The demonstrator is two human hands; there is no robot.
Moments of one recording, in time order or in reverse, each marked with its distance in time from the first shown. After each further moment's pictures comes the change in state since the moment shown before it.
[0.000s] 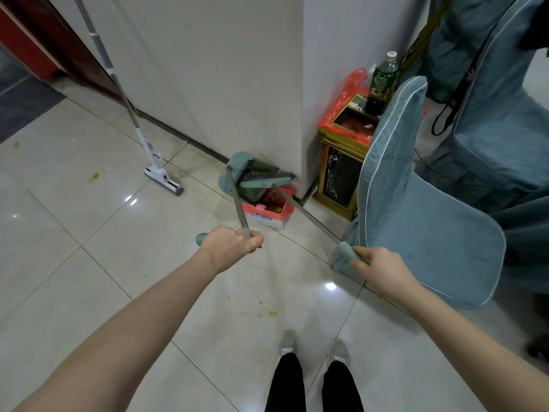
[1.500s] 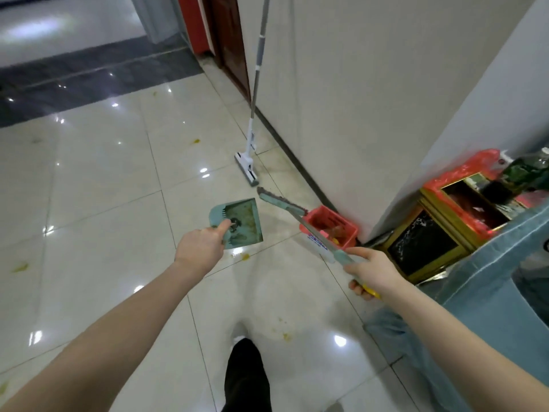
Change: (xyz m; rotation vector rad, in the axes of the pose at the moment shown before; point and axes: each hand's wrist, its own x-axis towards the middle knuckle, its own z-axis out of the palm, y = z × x) left_hand -0.166 -0.058 0.094 -0.559 0.037 -0.937; right_hand 0.041 -0.160 0.059 0.253 -0.292 -0.084
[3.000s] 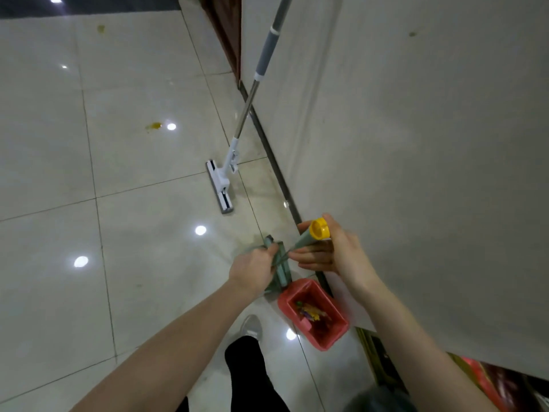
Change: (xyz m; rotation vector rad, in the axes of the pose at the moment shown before) left_hand 0.535 0.026 0.055 -0.477 -0.263 0.067; right_hand 0.387 -0.438 0.021 0.218 -0.210 -0.117
